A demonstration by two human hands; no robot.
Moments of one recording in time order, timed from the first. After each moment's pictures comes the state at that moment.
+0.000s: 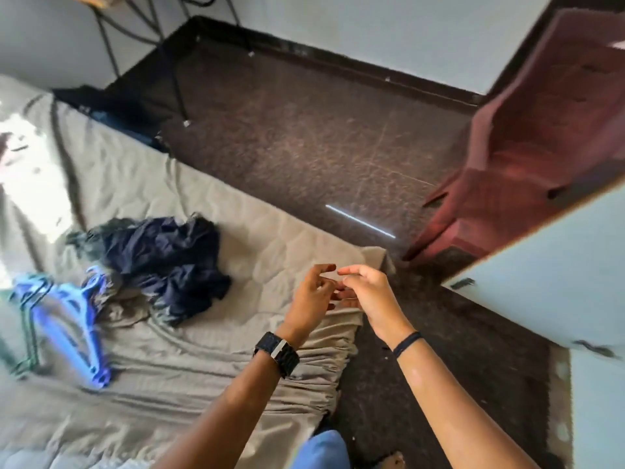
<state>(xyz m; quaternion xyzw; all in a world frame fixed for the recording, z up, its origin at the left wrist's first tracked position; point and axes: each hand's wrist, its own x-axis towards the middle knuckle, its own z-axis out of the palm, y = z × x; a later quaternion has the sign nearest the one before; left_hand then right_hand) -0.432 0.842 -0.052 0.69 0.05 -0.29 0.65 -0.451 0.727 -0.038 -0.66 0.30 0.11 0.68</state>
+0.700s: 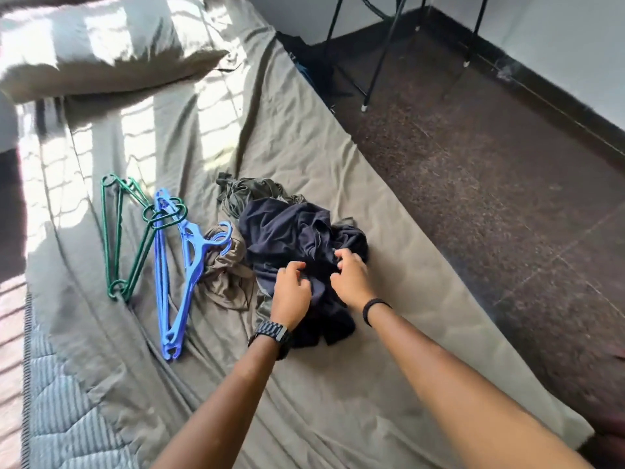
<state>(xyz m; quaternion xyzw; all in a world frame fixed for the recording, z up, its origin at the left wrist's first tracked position) -0.270 1.137 -0.273 0.82 0.33 -0.04 0.46 -0.199 1.032 -0.245 -0.90 -0.07 0.26 0.33</state>
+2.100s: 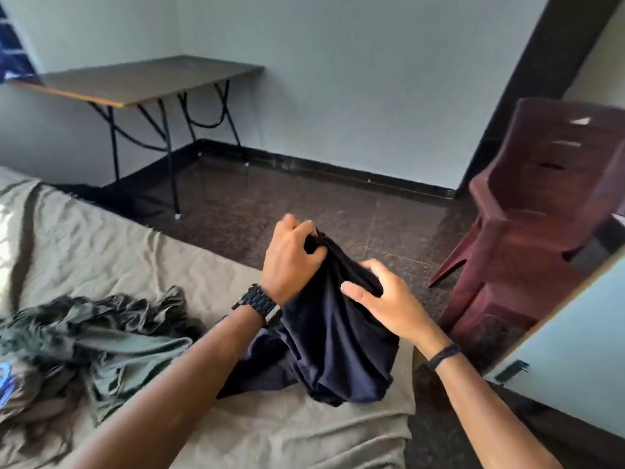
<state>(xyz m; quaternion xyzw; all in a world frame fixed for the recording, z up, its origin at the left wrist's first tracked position) -0.248 0.885 -0.156 0.88 -0.25 0.19 0.37 -0.357 0.722 -0.159 -0.89 0.02 -0.05 0.45</state>
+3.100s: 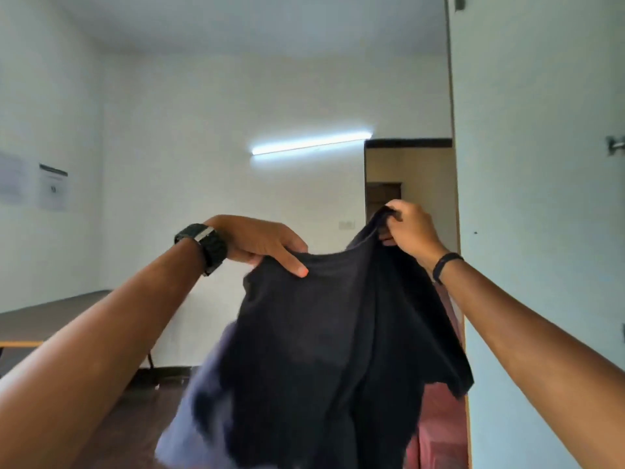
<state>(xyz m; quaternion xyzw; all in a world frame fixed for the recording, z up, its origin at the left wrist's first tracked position) -0.377 1.003 0.196 0.75 -0.59 -0.19 0.23 -0.492 0.762 0.168 -0.79 0.10 -0.54 0.28</state>
